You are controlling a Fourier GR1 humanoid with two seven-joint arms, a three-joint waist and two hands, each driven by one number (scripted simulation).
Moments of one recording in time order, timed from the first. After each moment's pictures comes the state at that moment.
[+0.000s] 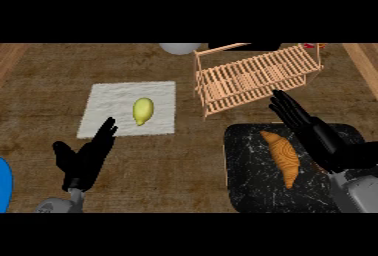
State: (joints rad) left arm -0.07 0.33 -0.27 -1.30 0.41 0.11 0.00; right arm -0.21 -0.54 0.34 -1.50 -0.49 0.12 -0.15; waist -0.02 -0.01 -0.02
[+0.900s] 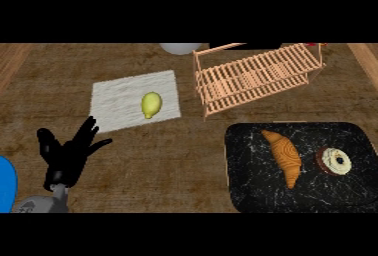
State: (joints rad) left arm -0.07 0.37 -0.18 -1.31 0.41 0.18 0.15; right arm -0.03 -0.95 -0.05 -1.35 -0.28 0.08 -0.26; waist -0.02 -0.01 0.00
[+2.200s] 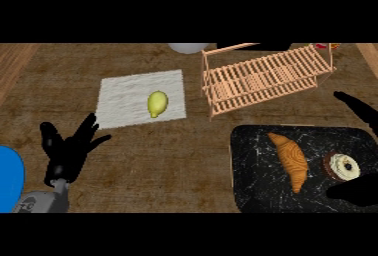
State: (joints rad) left arm -0.10 0.35 -0.15 -1.30 0.36 0.16 0.20; right arm -0.17 -0.98 0.27 -2.02 0.01 0.02 0.79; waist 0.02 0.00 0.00
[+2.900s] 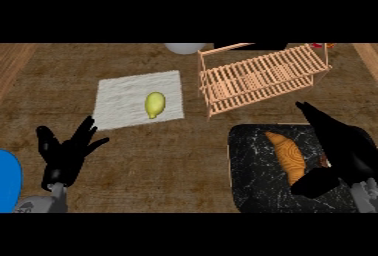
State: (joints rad) left arm -0.07 0.33 -0.11 -1.33 0.33 0.14 0.21; right arm -0.29 -0.74 0.46 -1.93 0.28 0.14 1.00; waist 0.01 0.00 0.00
